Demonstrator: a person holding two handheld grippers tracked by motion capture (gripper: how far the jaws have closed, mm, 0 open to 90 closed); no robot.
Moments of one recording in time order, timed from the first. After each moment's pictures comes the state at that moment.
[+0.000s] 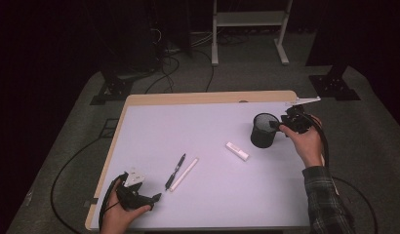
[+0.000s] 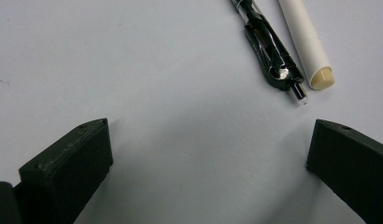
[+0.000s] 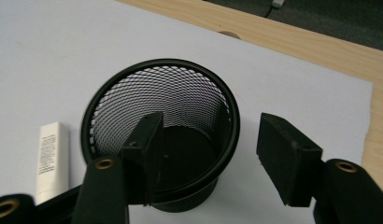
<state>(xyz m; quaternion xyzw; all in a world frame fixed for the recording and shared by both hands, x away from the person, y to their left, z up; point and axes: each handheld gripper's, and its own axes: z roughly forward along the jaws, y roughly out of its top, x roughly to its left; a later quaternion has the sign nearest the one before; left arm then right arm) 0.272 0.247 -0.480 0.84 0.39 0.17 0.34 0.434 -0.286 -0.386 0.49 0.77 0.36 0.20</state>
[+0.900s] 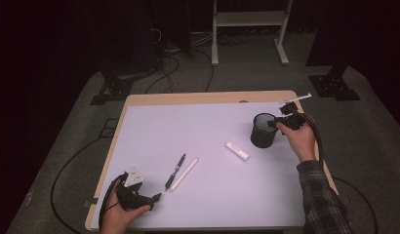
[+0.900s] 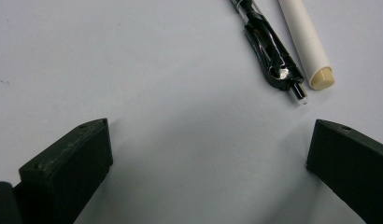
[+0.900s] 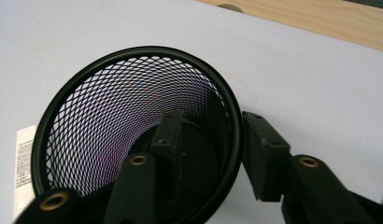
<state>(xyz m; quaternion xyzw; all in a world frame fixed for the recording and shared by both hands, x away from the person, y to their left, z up) 0.271 0.247 -0.480 0.84 0.39 0.17 0.34 0.460 -0.280 -0.401 0.52 0.78 0.32 0.16</state>
